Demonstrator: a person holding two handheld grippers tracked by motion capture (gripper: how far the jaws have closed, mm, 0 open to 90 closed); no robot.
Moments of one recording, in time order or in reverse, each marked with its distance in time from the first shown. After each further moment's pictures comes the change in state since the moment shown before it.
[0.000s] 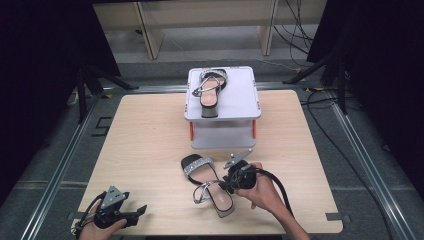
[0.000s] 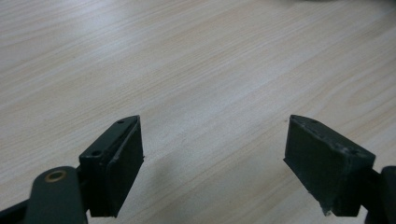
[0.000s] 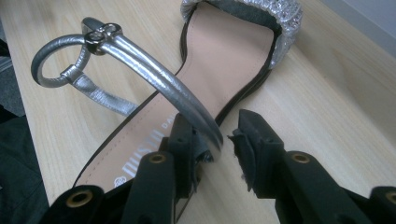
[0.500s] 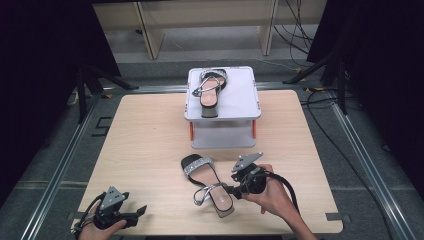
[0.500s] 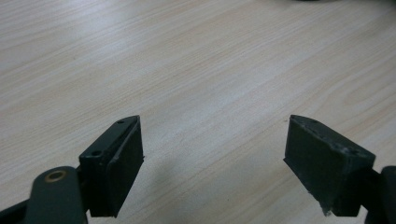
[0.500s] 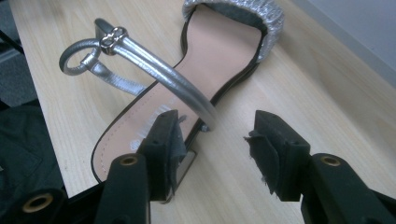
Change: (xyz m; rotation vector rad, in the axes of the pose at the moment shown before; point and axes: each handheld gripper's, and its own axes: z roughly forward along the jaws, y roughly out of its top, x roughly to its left) left arm 0.001 -0.001 -0.001 -0.003 0.008 0.009; right arm 0.009 -0.011 -0.027 -0.028 -0.046 -0.036
